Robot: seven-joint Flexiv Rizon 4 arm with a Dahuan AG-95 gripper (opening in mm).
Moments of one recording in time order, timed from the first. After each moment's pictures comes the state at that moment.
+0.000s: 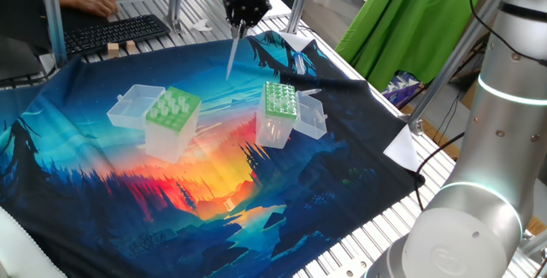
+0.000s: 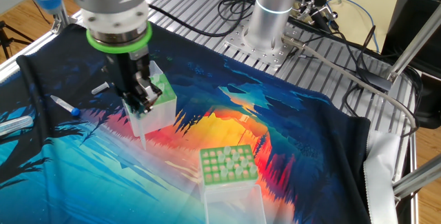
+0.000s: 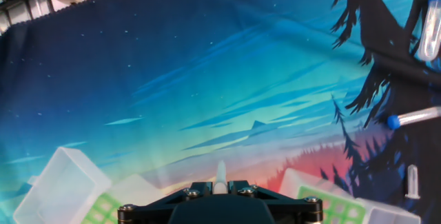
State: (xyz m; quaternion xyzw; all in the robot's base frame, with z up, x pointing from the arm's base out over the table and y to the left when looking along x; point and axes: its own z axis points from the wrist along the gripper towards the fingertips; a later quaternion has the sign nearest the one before) arm 0.656 -0.044 0.252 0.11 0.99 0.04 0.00
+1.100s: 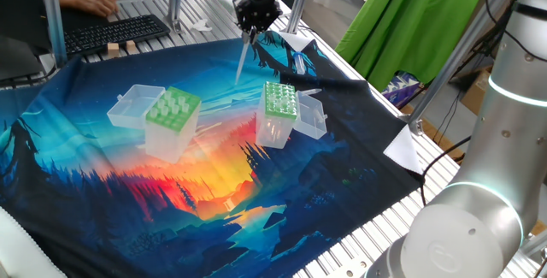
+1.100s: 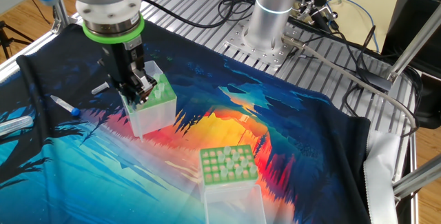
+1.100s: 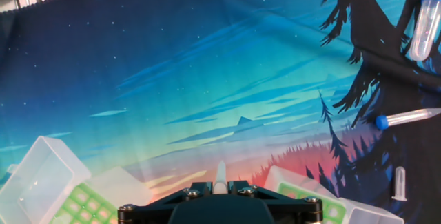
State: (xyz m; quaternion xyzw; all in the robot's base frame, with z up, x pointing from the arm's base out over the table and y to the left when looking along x) arm 0.645 -0.060 0.247 0.11 0.99 0.04 0.01
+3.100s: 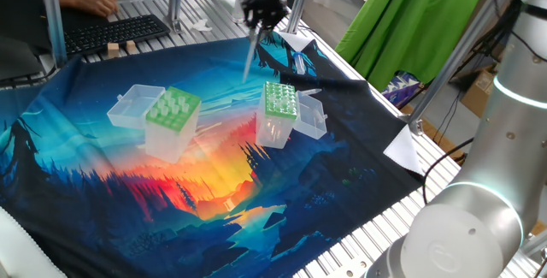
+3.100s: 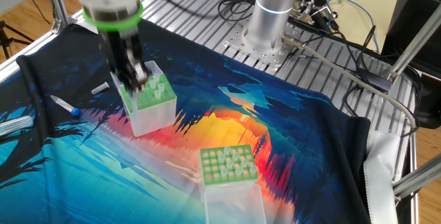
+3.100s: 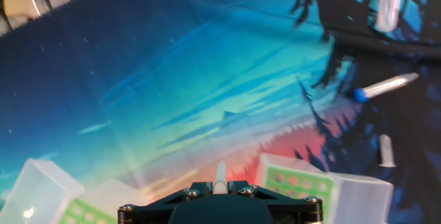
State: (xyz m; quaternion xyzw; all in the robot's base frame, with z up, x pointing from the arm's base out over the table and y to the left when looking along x) arm 0.622 -0.085 0.268 0.17 0.98 0.03 0.00
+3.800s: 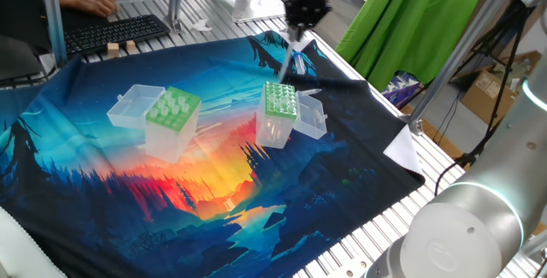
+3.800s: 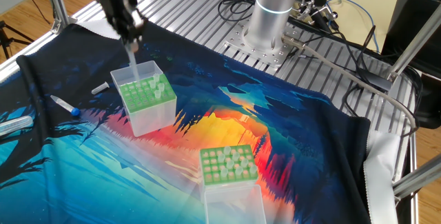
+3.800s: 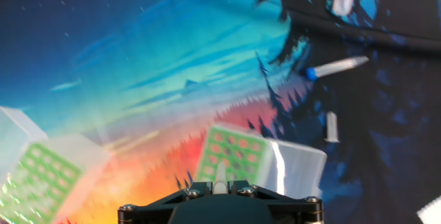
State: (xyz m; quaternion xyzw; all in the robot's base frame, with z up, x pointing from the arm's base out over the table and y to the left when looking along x) arm 0.548 -0.138 0.299 0.14 0.99 0.03 -0.01
